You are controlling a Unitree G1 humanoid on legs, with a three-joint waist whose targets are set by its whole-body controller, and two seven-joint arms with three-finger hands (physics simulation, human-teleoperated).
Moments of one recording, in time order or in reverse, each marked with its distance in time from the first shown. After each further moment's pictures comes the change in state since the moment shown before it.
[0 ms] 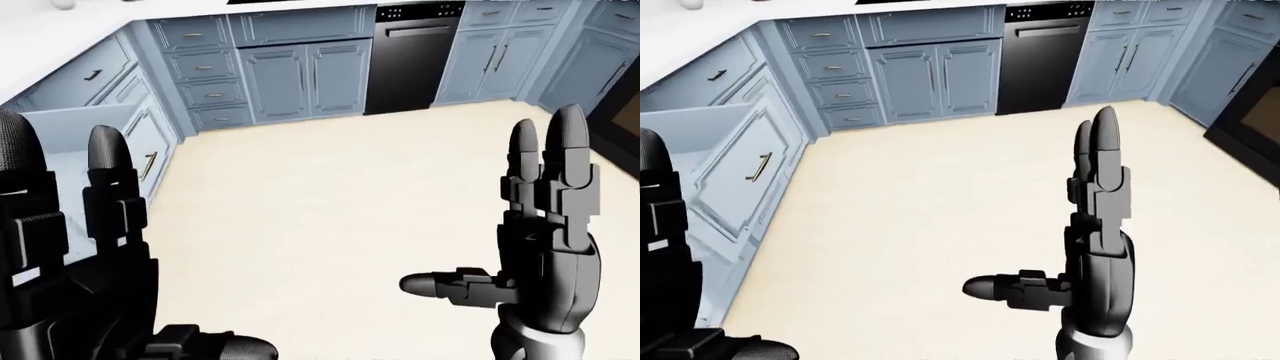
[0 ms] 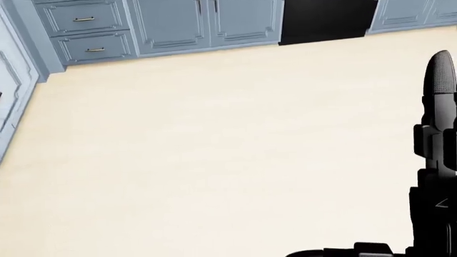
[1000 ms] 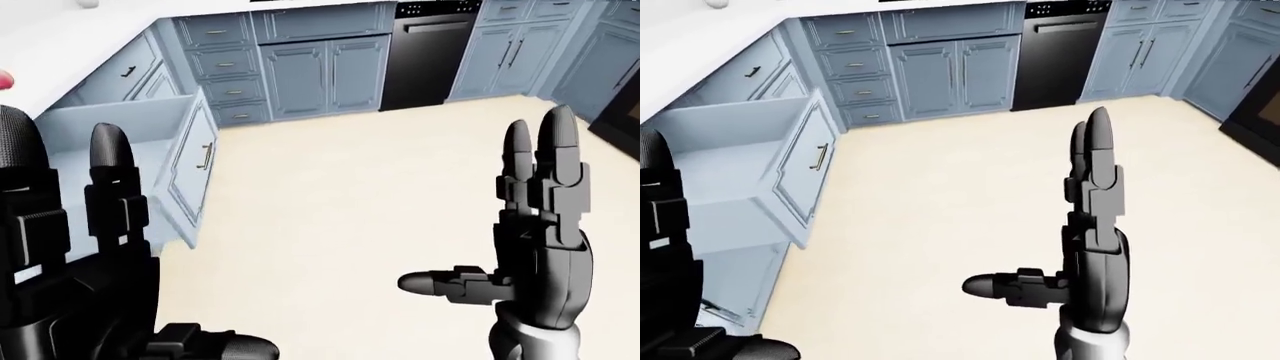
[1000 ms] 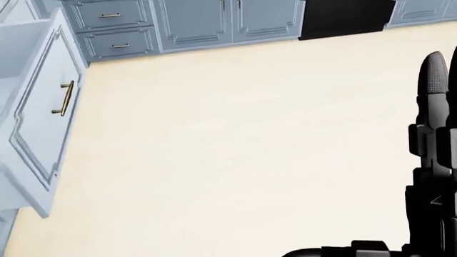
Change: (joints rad) left arm -0.009 0.022 -0.007 -0.003 0.001 0.006 0.019; right arm -0.009 -0.005 0.002 0.016 -0.003 0.005 0.002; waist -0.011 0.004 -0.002
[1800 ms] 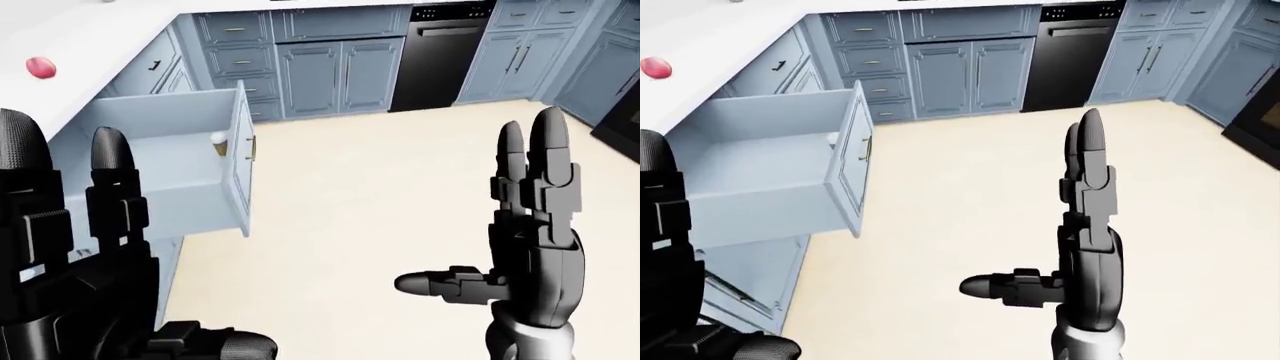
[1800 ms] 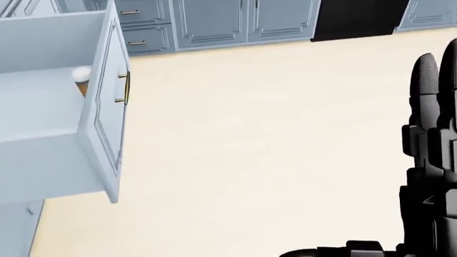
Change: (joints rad) left arm 0.008 -0.009 0.007 0.010 0.003 0.002 -0.001; right arm -0.001 0.004 0.011 0.013 -0.009 -0.007 0.003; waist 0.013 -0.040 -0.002
